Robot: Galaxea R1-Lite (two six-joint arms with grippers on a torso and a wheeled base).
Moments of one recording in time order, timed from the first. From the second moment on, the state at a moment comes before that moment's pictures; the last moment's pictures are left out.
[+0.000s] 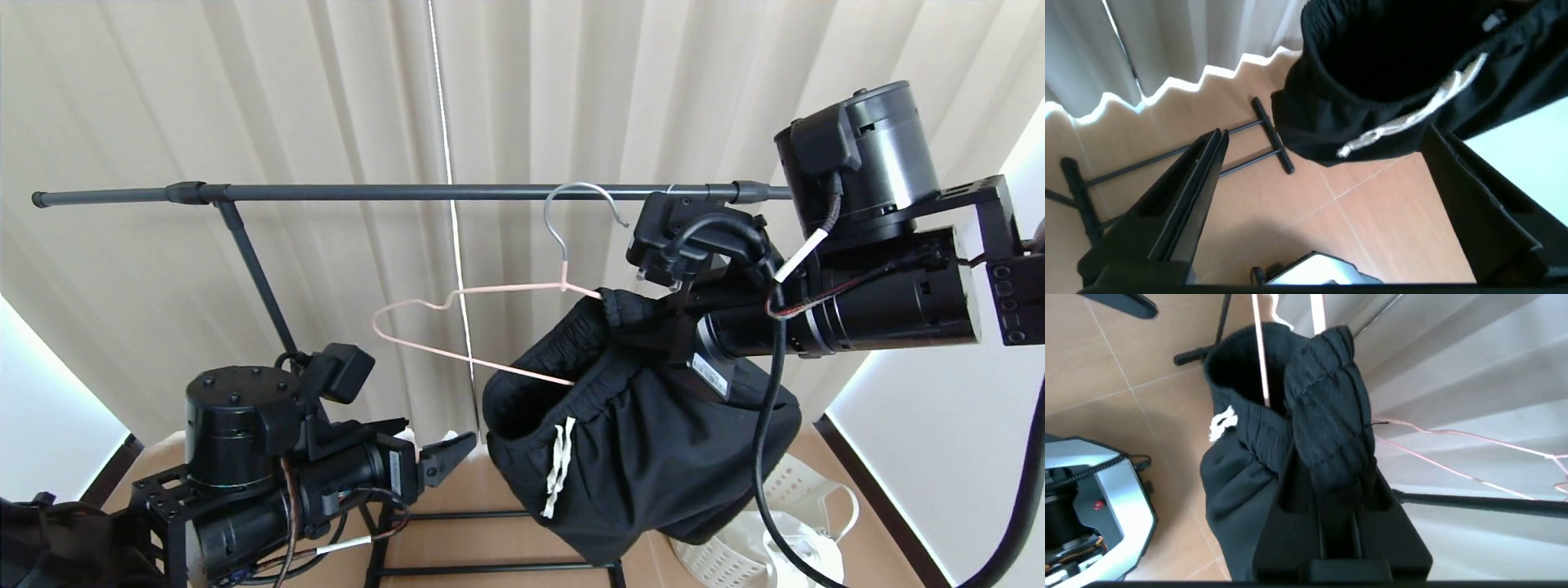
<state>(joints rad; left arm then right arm) -0.52 1.73 -0.39 -0.94 -0.09 -0.24 0.67 1.68 -1.35 0.27 0.06 -0.56</state>
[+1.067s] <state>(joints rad) -0.62 1.82 -0.43 -0.94 0.05 -0.26 0.74 1.59 -1.29 0.24 0.06 -0.52</state>
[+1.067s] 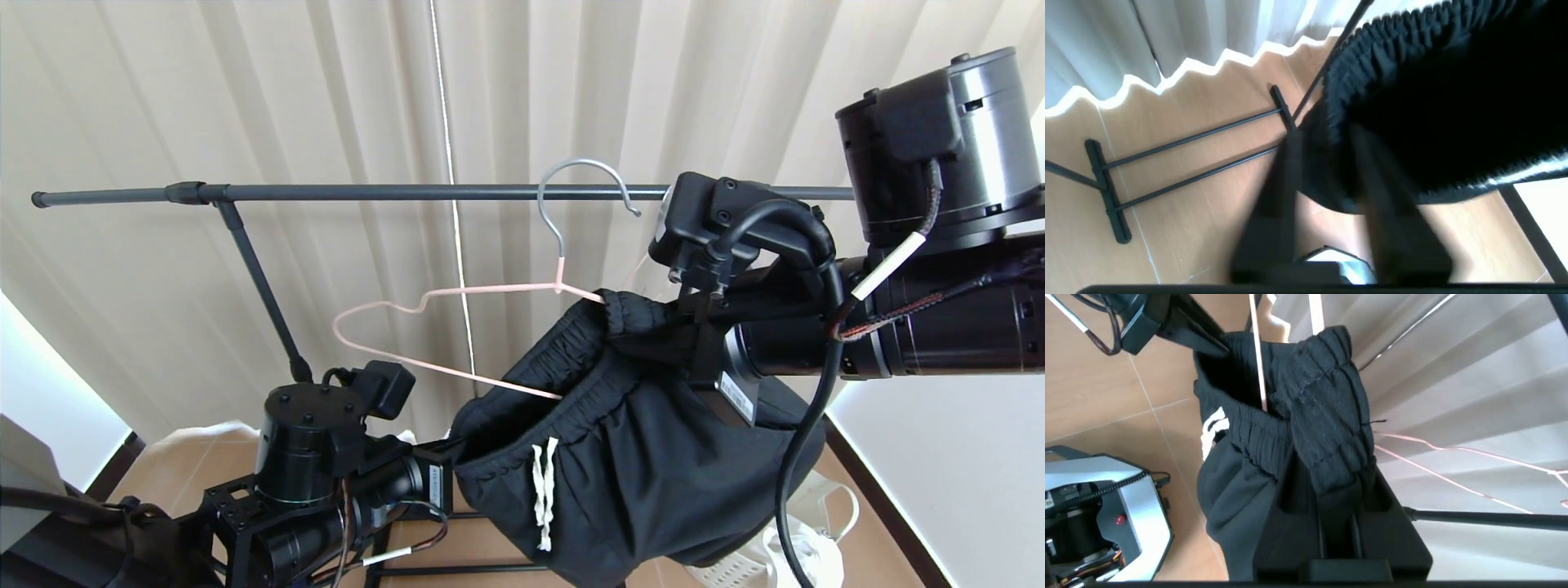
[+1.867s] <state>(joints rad) -0.60 1.76 -0.45 -0.94 0.08 -0.26 0.65 1.45 -0.79 -0.14 0.08 -0.40</state>
